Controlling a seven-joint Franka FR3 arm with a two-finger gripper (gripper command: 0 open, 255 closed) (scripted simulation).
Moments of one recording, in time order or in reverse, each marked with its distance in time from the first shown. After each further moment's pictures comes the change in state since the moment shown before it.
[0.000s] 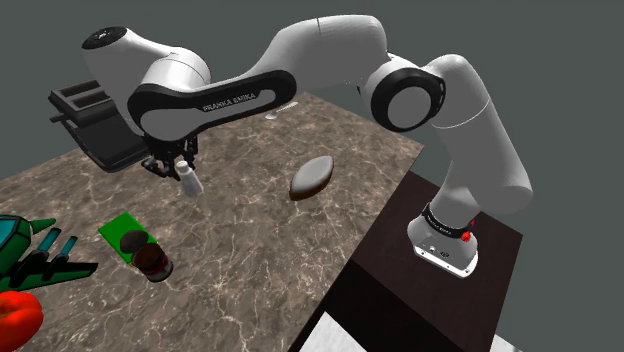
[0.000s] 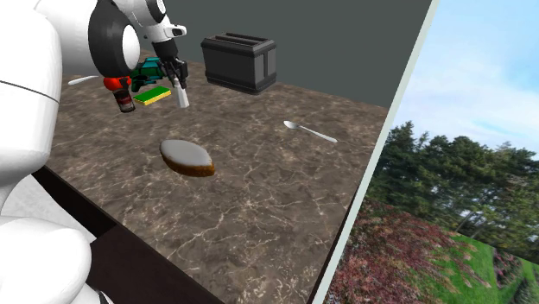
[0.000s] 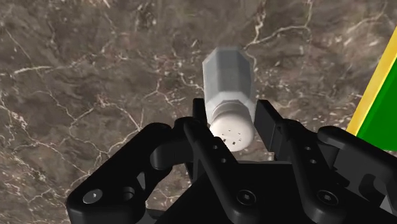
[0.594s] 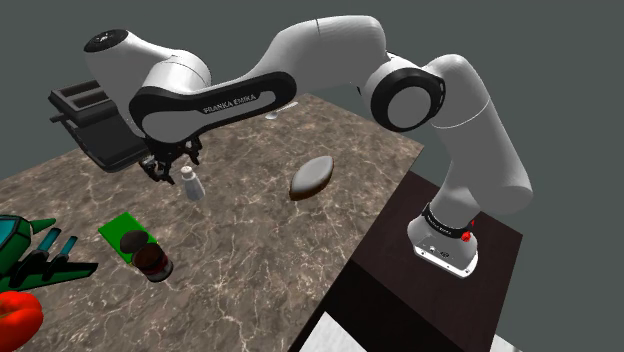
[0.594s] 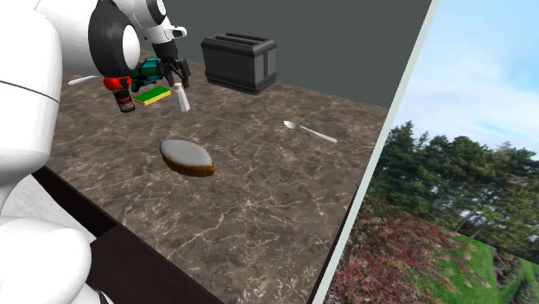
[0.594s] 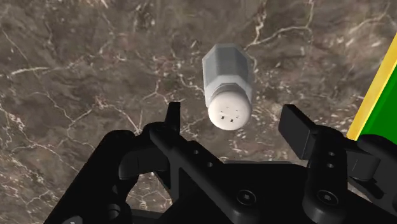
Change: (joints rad) arm -0.001 0.000 0.000 -0.011 -0.001 0.011 0.002
